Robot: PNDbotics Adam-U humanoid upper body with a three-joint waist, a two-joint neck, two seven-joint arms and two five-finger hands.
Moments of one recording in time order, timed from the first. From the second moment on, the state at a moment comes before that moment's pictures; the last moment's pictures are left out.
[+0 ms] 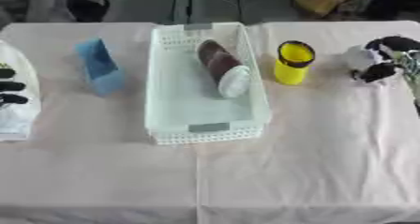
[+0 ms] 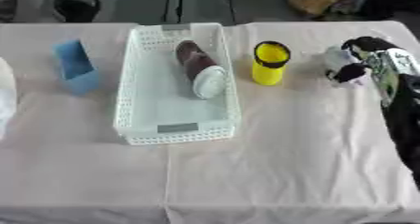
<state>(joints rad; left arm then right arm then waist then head) -0.07 0.29 0.15 -1.91 0.09 -0.08 0.00 -0.90 -0.52 -0.09 -0.67 1.28 0.03 0.26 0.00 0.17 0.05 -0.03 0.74</state>
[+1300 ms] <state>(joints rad) -0.08 0.29 0.14 -1.91 0.10 -0.09 -0.01 -0.86 -0.51 -0.10 -0.62 1.29 0.15 -0.07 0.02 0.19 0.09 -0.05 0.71</state>
